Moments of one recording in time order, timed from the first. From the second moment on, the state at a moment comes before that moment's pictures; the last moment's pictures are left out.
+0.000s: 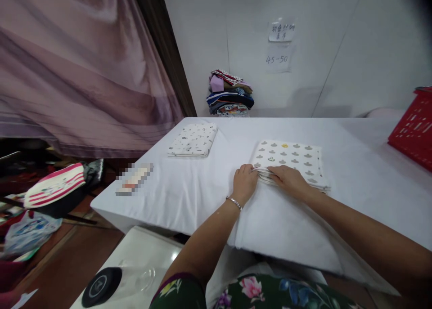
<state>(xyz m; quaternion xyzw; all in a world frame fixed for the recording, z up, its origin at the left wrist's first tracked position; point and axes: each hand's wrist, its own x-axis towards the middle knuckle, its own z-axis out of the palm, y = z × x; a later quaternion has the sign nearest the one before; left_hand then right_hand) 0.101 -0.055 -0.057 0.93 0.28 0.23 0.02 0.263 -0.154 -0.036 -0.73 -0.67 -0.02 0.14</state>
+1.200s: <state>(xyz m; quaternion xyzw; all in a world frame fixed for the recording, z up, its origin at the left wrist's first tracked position) 0.110 -0.038 -0.060 0.98 0.10 0.18 -0.05 0.286 -0.159 -0.035 -0.70 -0.70 0.09 0.15</state>
